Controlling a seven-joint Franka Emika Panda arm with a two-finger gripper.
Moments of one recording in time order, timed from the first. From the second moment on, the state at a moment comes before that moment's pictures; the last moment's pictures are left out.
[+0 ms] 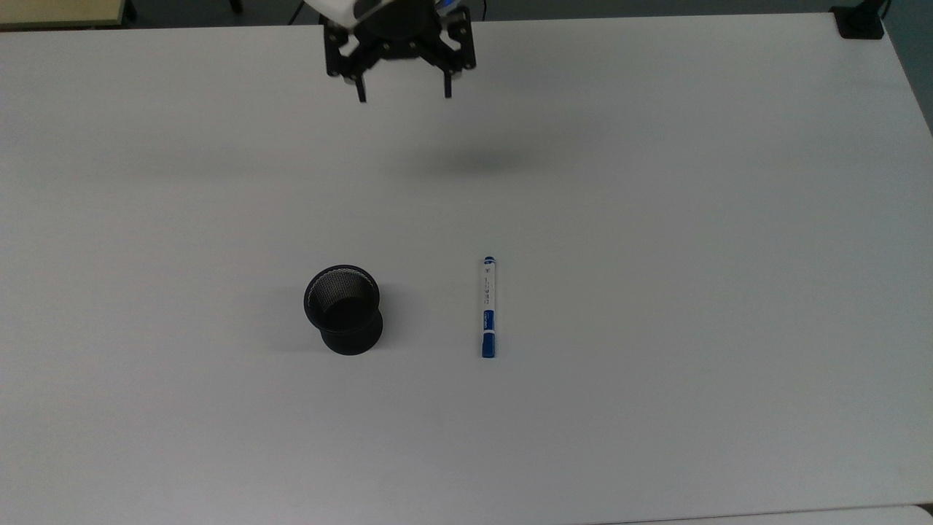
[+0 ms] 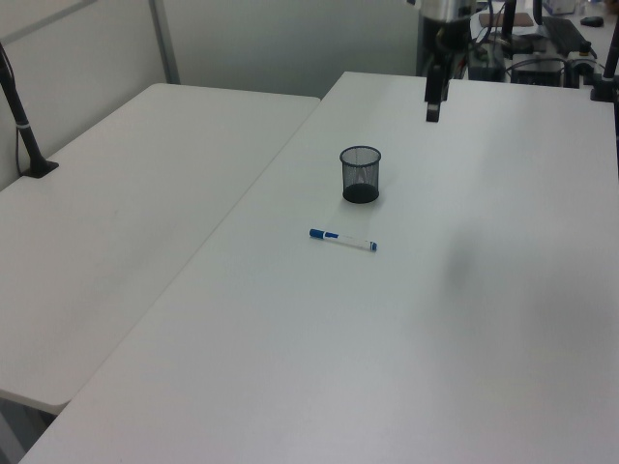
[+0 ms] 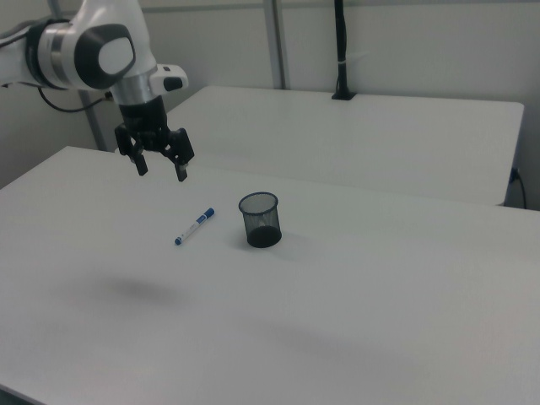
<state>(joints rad) 0.01 0.07 0.09 -1.70 -0.01 1.80 -0.02</state>
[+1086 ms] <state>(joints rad) 0.14 0.48 0.09 -1.59 -0.10 2.20 0.26</state>
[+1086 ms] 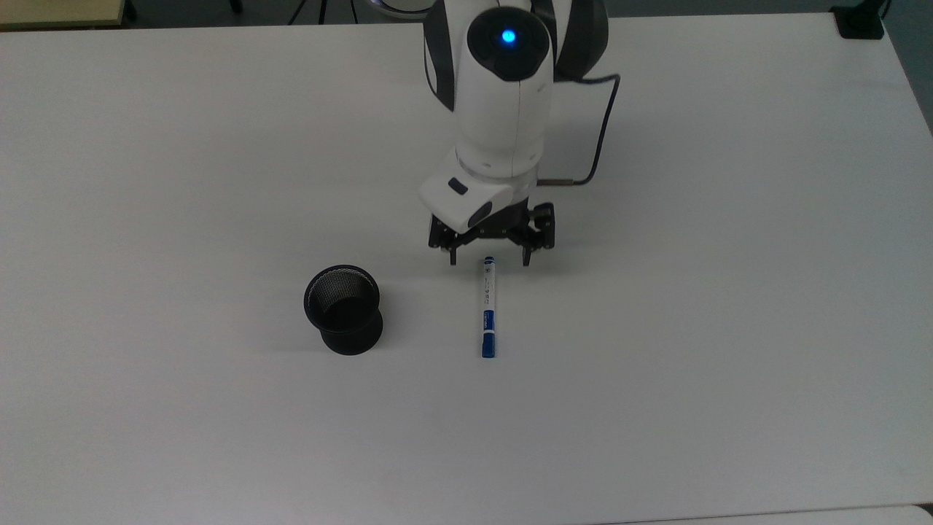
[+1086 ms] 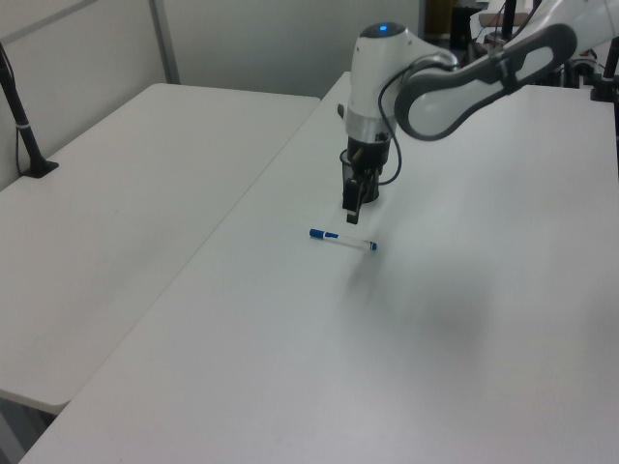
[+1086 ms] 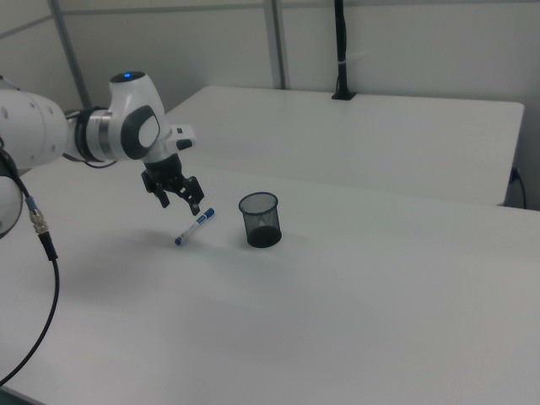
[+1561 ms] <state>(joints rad) 0.14 0.58 0.09 -1.58 -0.18 2.34 0.32</state>
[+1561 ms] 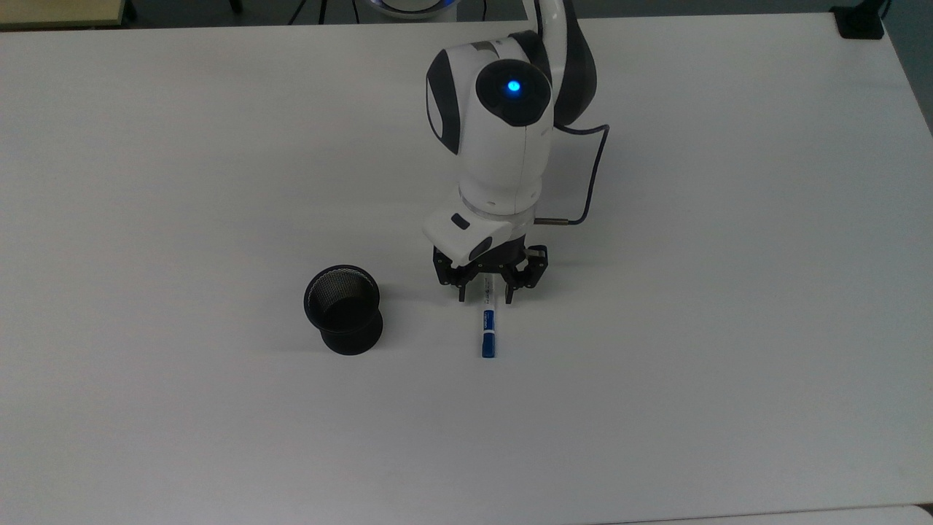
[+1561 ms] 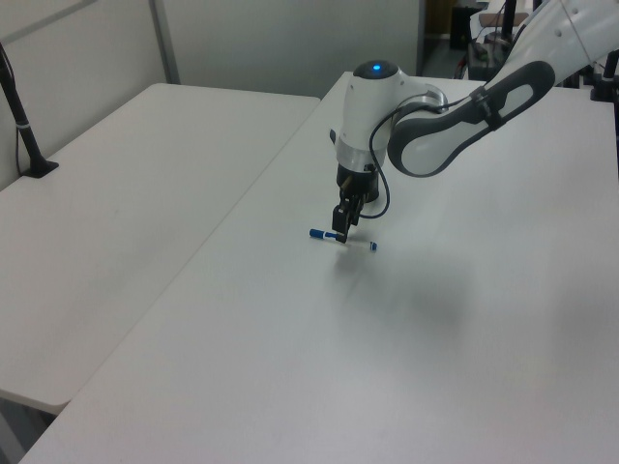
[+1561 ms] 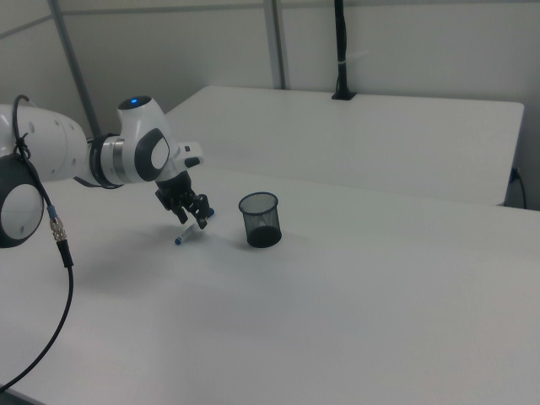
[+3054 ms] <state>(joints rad) 0.15 0.70 0.09 -1.47 -0.33 2.49 0.46</state>
